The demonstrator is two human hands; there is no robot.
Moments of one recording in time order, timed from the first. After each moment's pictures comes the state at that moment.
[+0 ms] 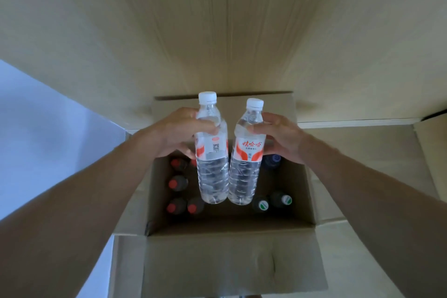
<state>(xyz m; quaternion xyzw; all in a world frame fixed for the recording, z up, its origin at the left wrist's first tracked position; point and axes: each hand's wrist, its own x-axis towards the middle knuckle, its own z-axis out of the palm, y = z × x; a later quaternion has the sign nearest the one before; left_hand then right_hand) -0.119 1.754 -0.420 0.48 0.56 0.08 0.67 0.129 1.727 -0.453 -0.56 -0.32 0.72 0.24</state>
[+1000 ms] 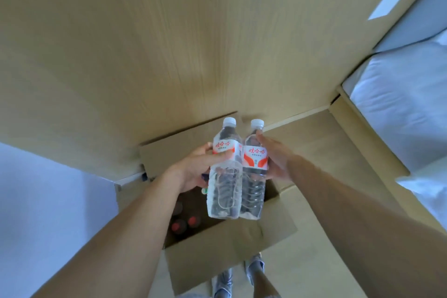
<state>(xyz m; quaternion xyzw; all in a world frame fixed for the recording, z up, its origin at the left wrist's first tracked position) -0.071 1.662 -0.287 0.44 0.47 0.03 0.76 0.141 1.596 -0.302 -0.65 -0.09 0.66 0.36</state>
